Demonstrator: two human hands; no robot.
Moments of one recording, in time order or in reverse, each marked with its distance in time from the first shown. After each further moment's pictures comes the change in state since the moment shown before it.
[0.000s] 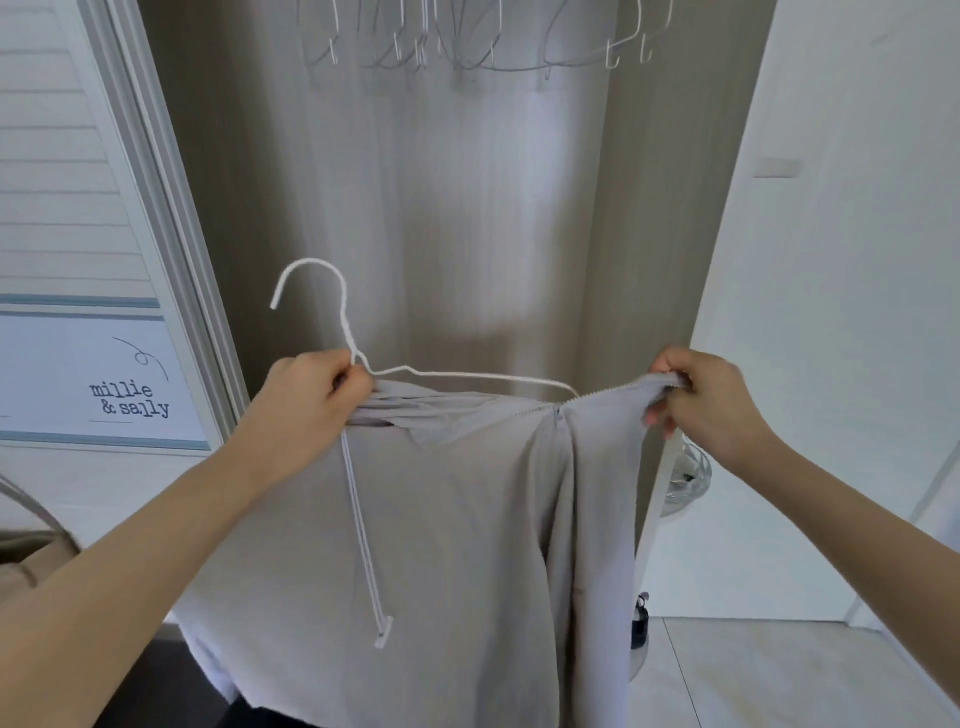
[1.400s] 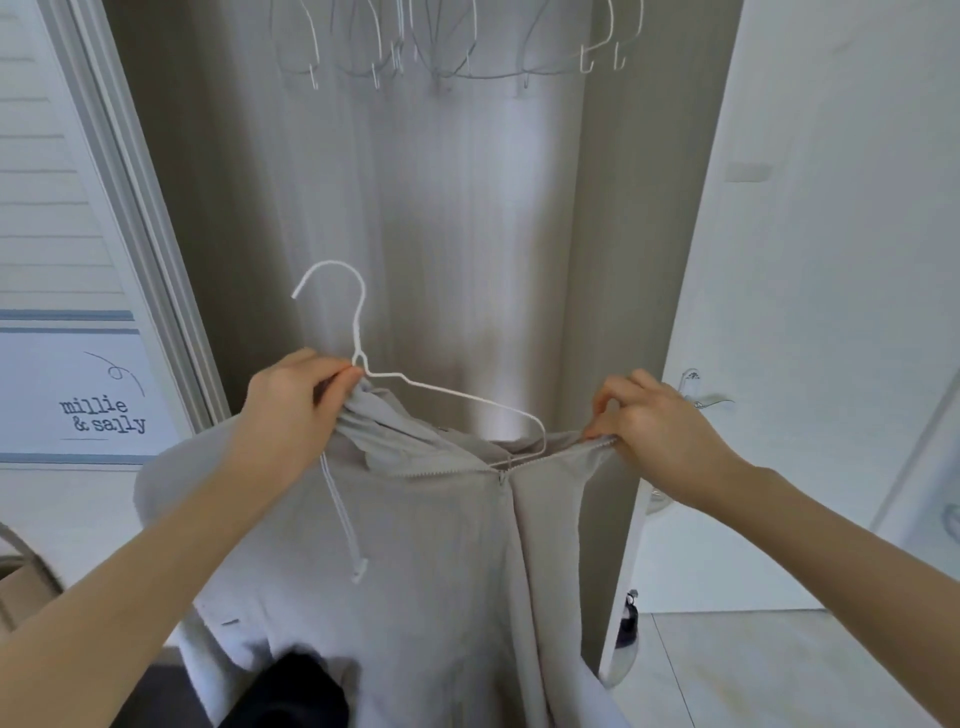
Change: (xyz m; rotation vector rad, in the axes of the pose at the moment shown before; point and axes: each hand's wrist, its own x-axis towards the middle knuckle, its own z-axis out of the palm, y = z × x) left_hand 0.006 -0.022 0.020 0.101 0.223 0.181; right_hand -0.024 -0.004 0.016 -0.839 -0.142 -0.518
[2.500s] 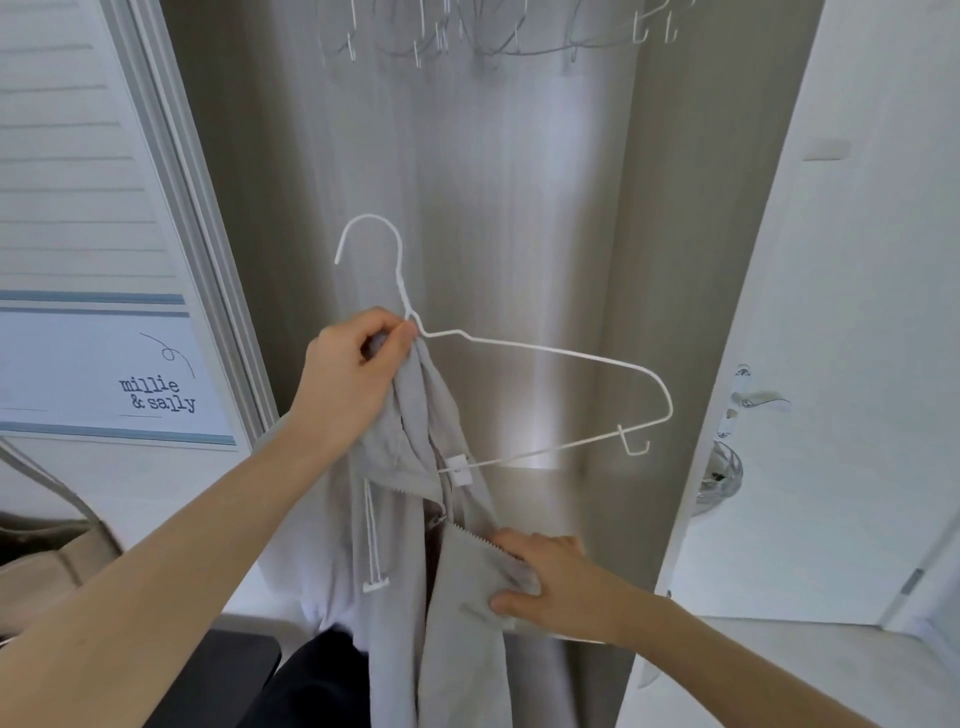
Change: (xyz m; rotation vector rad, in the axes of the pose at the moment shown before) left_hand 0.019 0.032 -0.004 -0.365 -0.025 -0.246; right_hand -0.021 -0.119 0.100 0.701 -0.531 0.008
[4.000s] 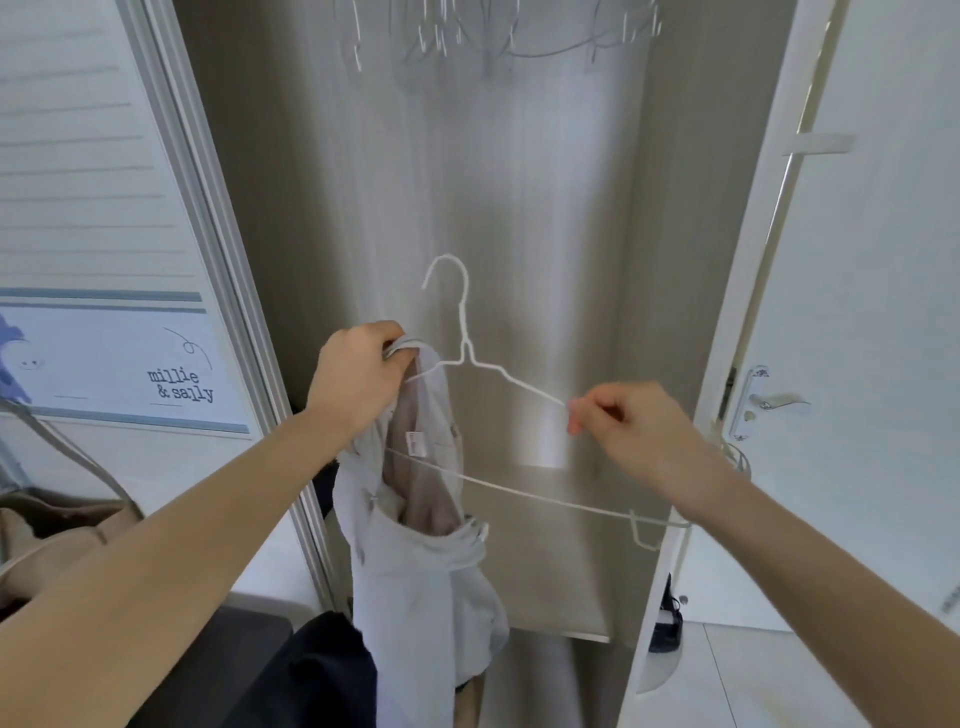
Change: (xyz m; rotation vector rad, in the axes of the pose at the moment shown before) left_hand 0.008 -0.007 0.021 0.439 -0.080 -0.041; right_hand -0.036 -0.025 -0.135 0.192 0.595 0.143
